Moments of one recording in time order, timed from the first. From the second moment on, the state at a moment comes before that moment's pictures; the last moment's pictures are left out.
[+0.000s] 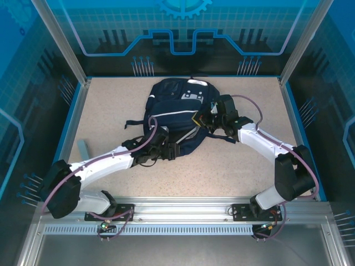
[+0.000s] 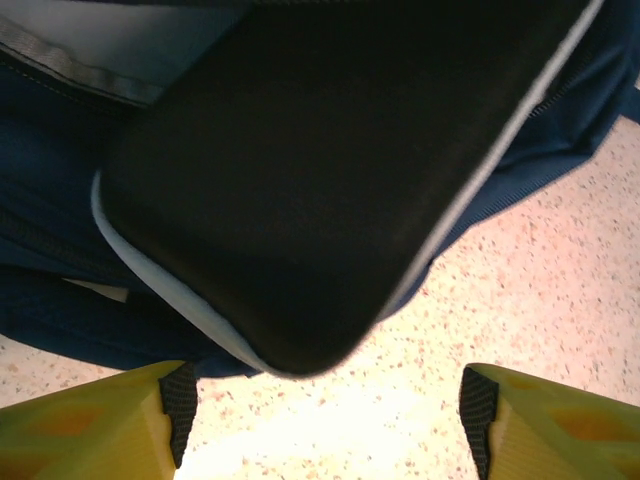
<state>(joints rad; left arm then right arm) -0.72 1.34 0.80 -0.37 -0.03 -0.72 0.43 1.51 1.03 -0.15 -0.40 1.15</state>
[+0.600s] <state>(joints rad) -0.69 1.52 0.84 -0.06 0.10 -0.72 0.44 1.51 1.03 -0.15 -0.39 1.14</state>
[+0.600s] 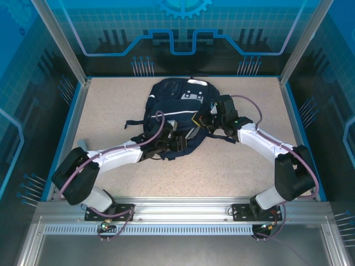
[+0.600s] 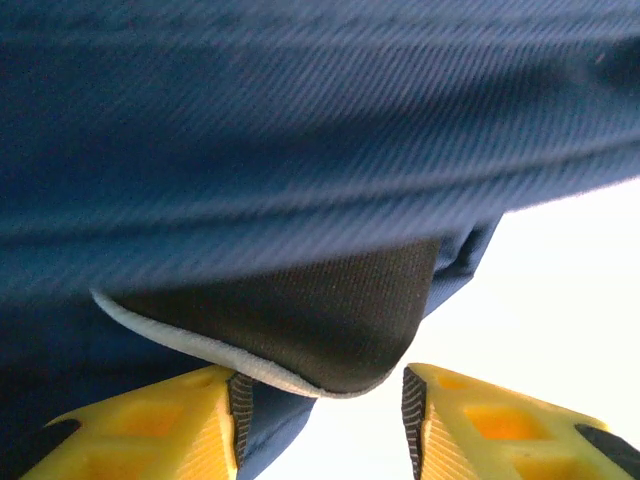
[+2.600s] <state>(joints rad) -0.43 1.41 0.90 -0.32 0.06 -0.66 0.27 1.32 0.72 -0.18 -0.48 1.06</state>
